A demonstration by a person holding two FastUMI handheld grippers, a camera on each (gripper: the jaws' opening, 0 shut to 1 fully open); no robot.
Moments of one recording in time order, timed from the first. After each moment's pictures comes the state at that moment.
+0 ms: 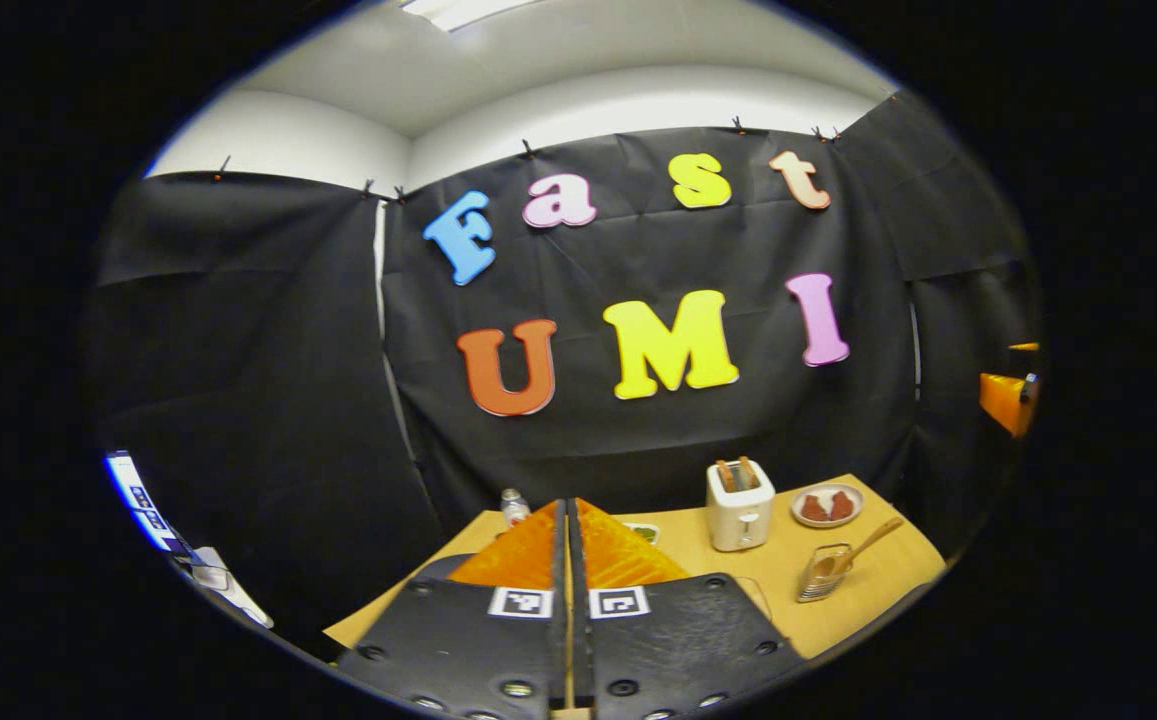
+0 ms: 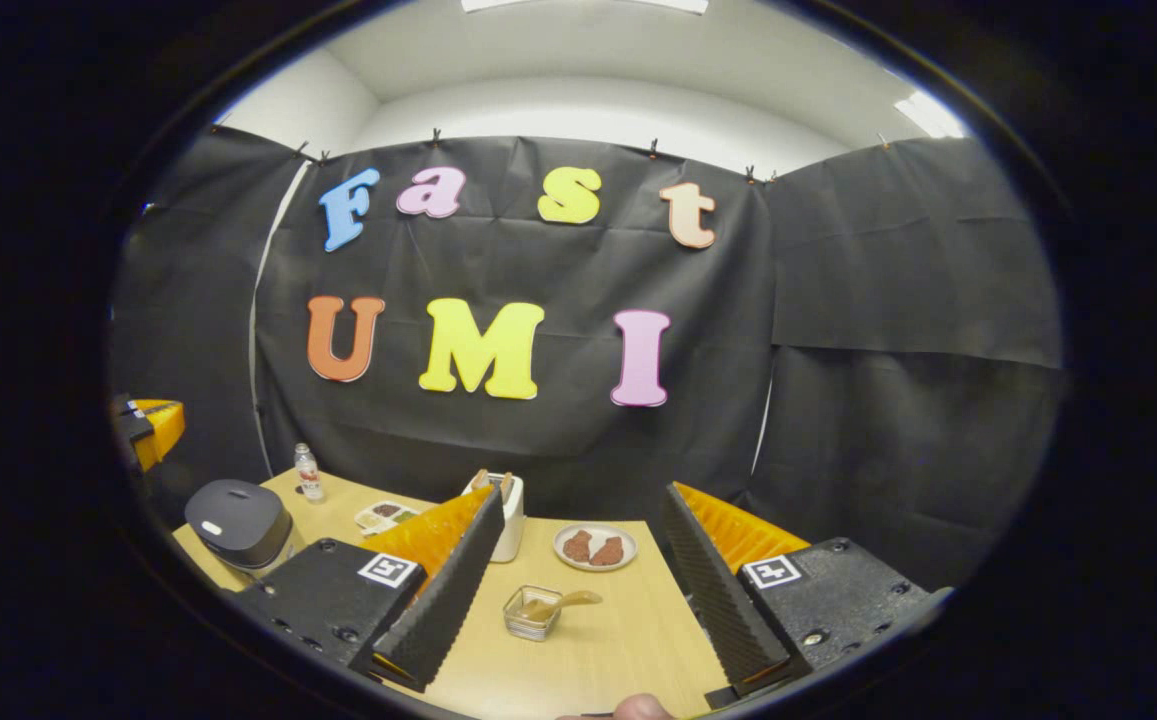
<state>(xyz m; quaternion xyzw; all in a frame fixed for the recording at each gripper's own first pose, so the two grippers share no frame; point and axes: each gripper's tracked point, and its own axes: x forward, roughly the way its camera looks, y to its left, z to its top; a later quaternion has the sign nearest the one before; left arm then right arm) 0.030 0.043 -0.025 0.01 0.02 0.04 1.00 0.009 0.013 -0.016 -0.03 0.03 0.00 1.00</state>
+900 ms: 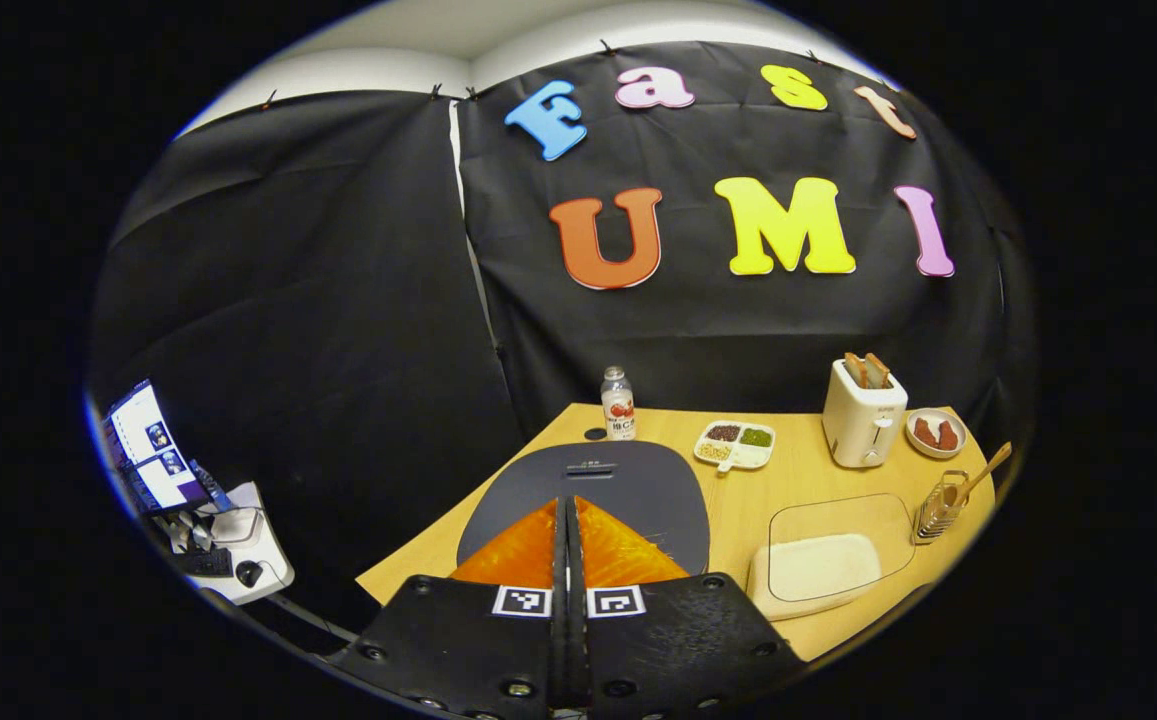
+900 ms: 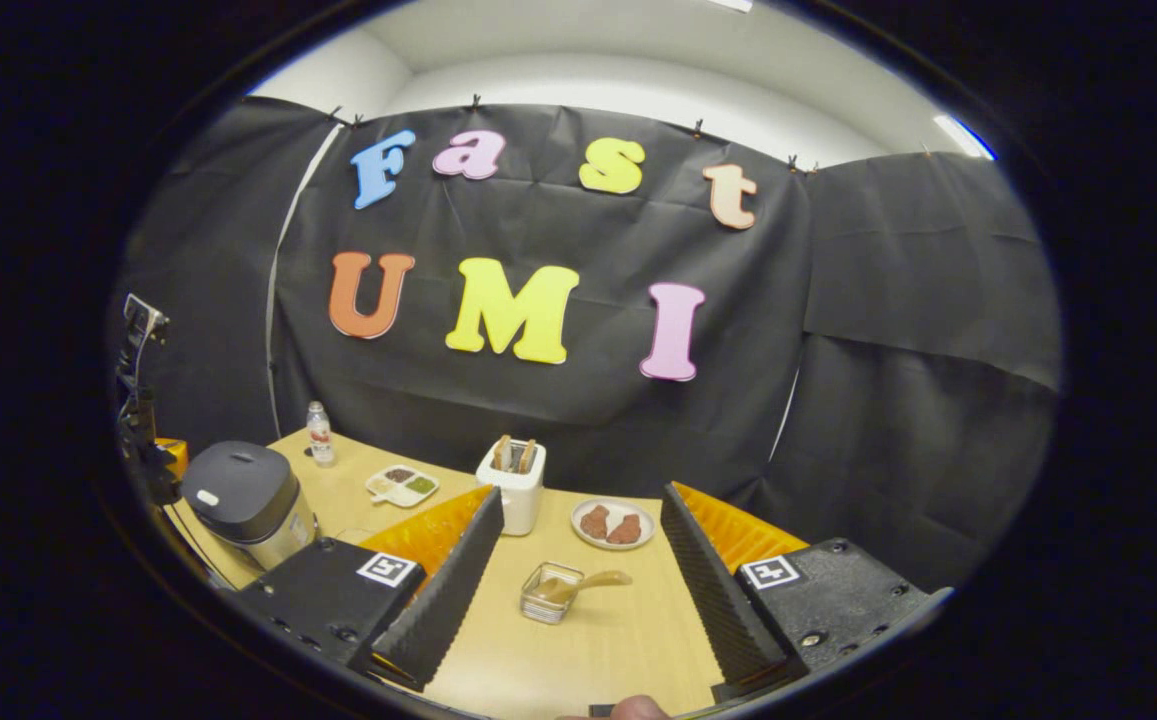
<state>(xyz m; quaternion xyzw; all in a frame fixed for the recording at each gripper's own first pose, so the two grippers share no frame) 0.062 0.153 -0.211 -0.03 0.19 0.14 0.97 0.017 0.061 -0.058 -0.06 0.08 0.02 0.99</state>
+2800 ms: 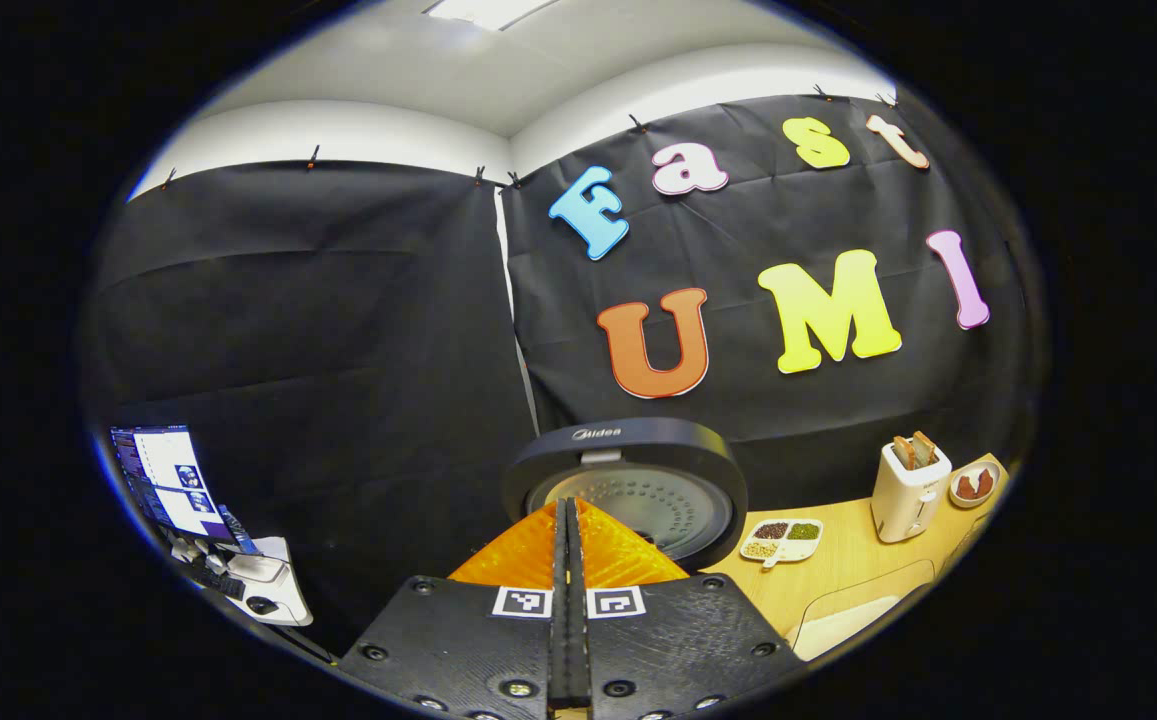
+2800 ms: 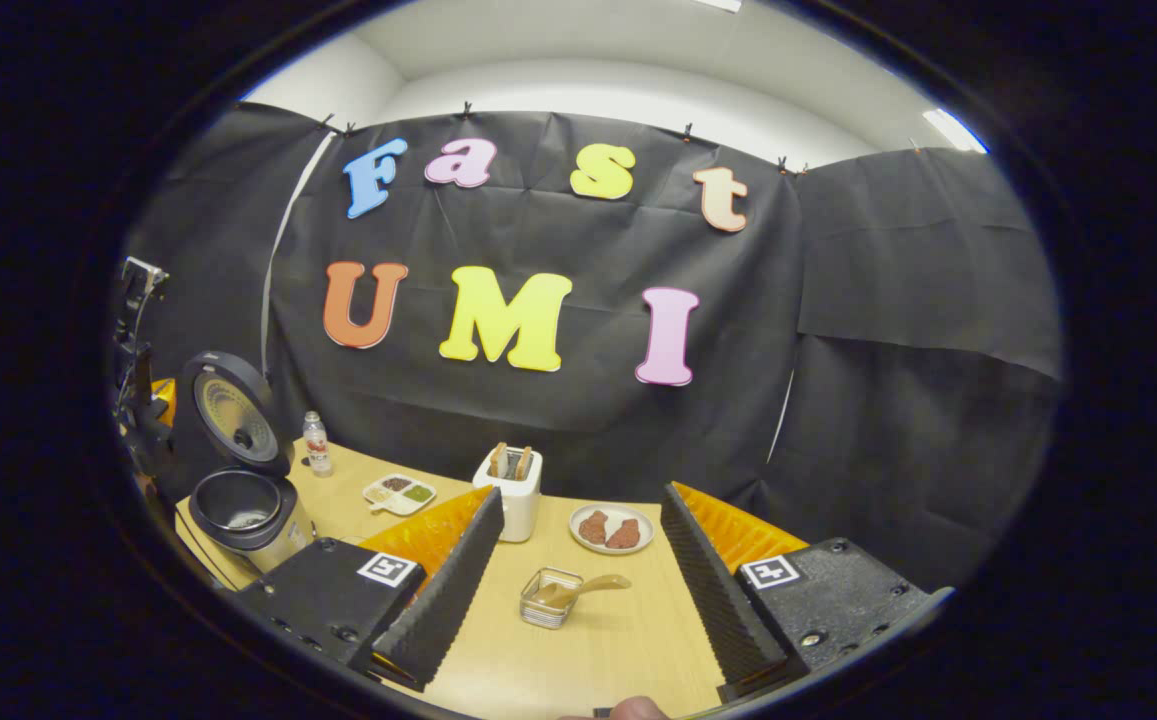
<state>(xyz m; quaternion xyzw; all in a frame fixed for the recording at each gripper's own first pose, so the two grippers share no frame) 0.091 0.183 -0.104 0.02 0.01 0.22 0.97 0.019 0.050 -0.046 -0.05 0.05 0.01 1.00</state>
